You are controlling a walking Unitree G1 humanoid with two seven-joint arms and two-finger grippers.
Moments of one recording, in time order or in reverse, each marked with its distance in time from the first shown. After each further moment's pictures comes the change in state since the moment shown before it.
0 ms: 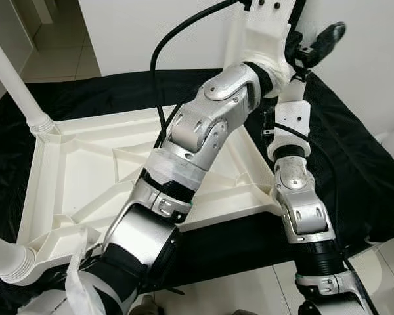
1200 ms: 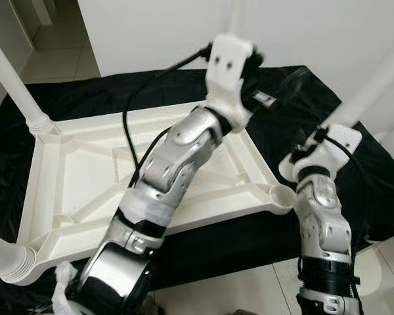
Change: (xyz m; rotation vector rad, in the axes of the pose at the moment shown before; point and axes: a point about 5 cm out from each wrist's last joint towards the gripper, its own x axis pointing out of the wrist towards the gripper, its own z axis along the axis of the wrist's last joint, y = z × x) left arm -0.071 0.029 -0.046 0.073 0.061 0.139; right arm -0.025 -0.045 -0.042 0.392 0.206 -0.140
